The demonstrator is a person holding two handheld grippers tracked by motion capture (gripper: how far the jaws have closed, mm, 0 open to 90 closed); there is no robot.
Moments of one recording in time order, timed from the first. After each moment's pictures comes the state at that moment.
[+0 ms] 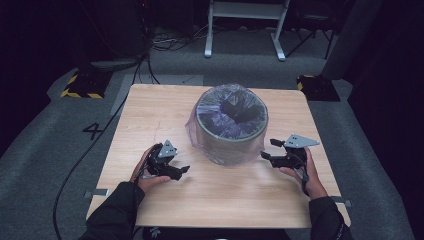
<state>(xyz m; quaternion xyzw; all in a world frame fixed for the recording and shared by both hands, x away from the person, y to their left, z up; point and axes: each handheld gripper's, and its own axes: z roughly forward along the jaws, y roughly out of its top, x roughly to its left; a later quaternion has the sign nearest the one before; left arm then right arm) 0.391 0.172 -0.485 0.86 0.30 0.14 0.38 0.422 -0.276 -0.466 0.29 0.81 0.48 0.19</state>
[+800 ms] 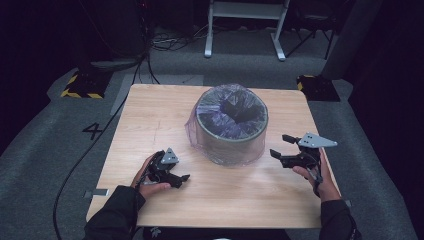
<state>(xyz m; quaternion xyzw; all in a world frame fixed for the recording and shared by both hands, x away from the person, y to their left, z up) 0.381 0.170 -0.504 0.87 0.30 0.12 0.37 0.407 -0.297 -0.433 0.29 0.78 0.50 0.22</state>
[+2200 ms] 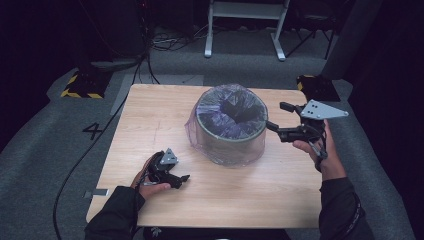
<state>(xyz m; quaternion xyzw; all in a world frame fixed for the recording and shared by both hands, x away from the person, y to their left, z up) 0.381 0.170 -0.504 0.87 0.30 0.12 0.37 0.417 -0.252 -0.316 0.22 0.77 0.54 0.26</state>
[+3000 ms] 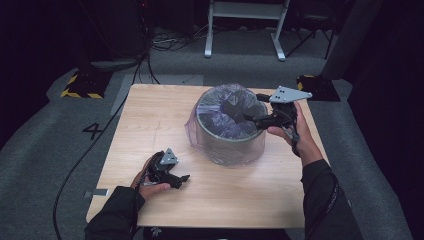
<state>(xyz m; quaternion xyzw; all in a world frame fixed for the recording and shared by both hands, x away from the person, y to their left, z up) 0.381 0.170 -0.504 0.87 0.30 0.12 0.37 0.459 -0.194 -0.315 0.22 0.80 0.50 0.24</state>
